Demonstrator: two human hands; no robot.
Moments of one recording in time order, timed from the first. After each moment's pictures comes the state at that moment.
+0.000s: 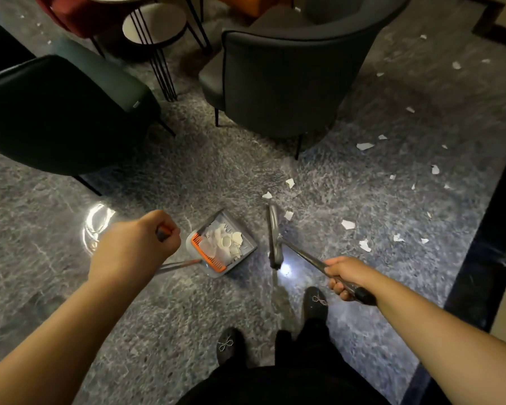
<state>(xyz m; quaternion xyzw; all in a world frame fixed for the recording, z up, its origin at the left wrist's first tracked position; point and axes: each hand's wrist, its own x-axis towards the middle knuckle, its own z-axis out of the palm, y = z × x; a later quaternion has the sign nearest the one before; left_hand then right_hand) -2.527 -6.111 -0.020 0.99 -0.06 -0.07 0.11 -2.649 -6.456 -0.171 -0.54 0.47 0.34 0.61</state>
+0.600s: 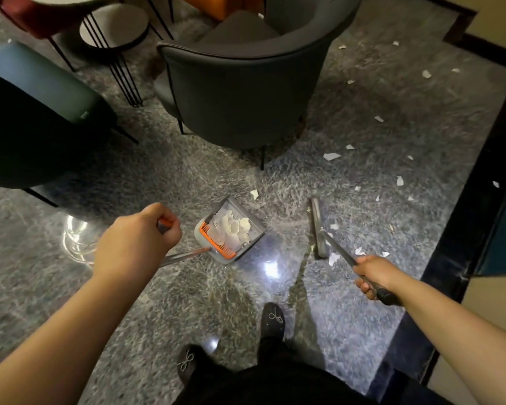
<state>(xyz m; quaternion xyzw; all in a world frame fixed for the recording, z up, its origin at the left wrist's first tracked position) -2.502 -6.314 -0.028 0.98 -0.05 -0.04 0.17 -2.650 -6.695 -0.161 -0.60 0.53 0.29 0.53</state>
